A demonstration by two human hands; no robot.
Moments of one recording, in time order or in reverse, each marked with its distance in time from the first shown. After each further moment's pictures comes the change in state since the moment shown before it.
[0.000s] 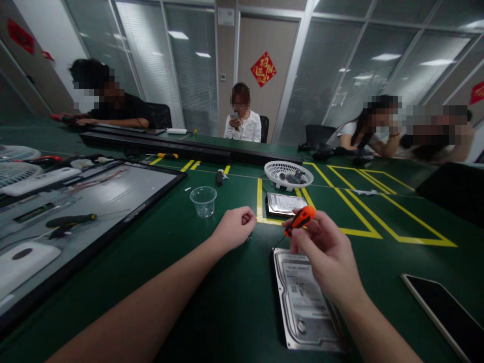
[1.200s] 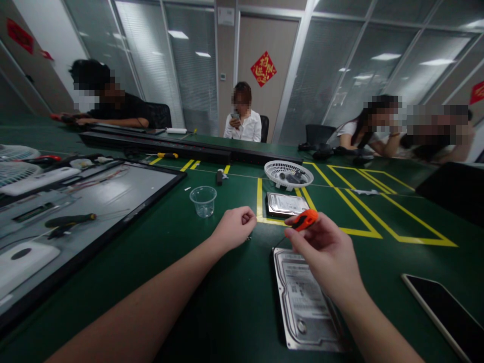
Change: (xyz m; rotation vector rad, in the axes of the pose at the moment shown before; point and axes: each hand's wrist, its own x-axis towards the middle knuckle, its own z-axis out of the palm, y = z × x) left_hand 0.001 0.000 0.000 -0.003 -0.001 0.016; right_hand 0.002 0.005 -0.002 -0.121 0.053 0.006
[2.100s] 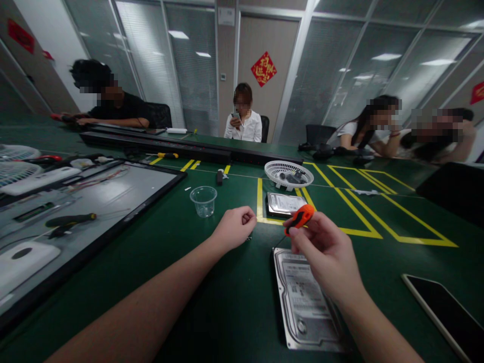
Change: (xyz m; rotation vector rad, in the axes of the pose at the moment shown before) left_hand 0.001 -0.004 0.002 0.010 0.007 -0.002; right_hand -0.001 -0.002 0.000 0.084 -0.044 -0.011
